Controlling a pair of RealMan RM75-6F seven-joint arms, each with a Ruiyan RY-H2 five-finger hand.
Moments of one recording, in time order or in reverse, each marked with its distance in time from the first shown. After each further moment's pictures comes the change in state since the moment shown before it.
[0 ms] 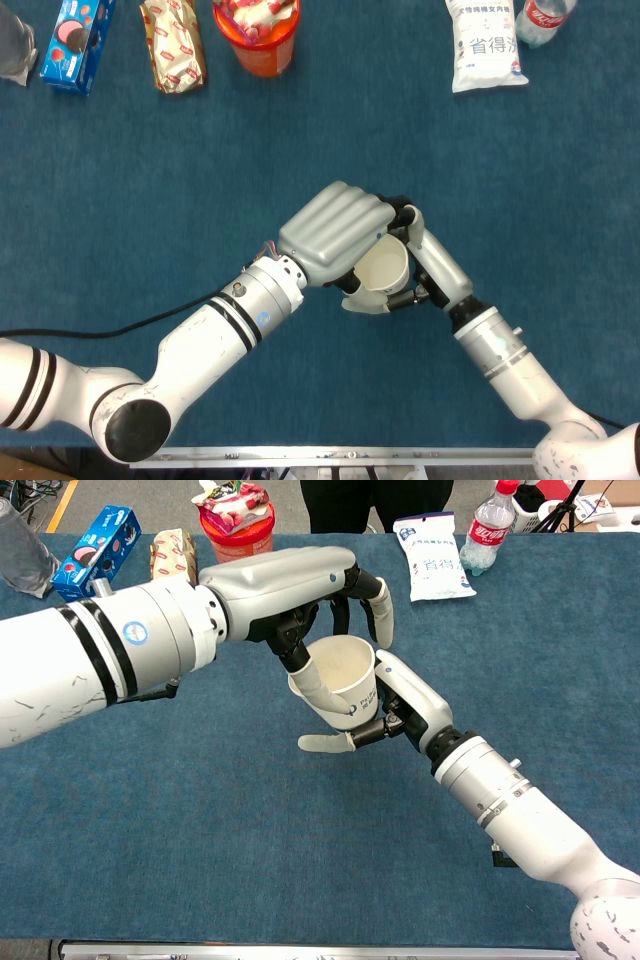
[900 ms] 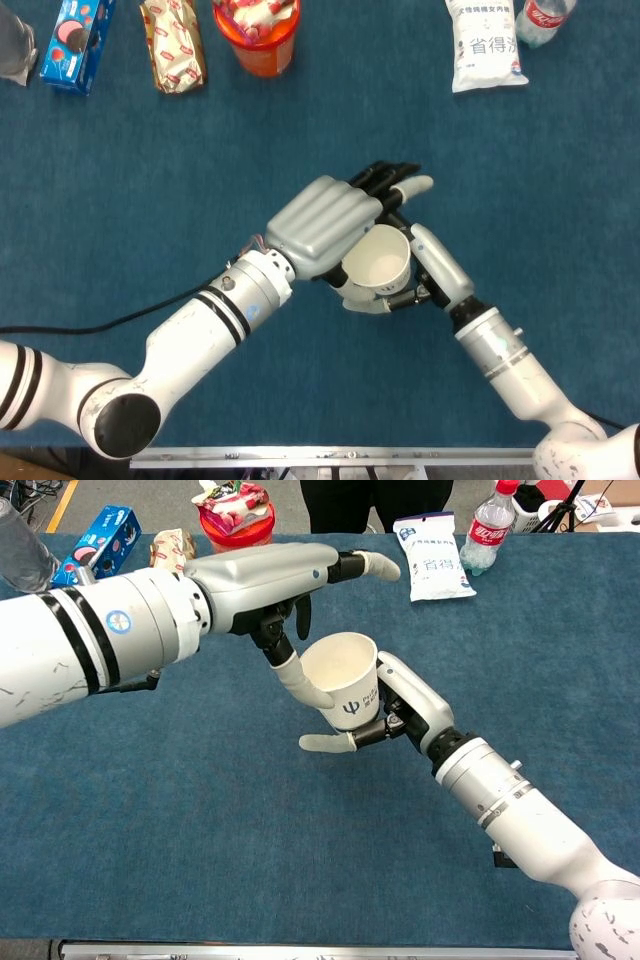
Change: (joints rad) left arm -0.010 0.060 0.011 -0.013 -0.040 -0.019 0.009; right arm -0.005 -0.003 -0.001 0.008 -0.005 0.008 -0.004
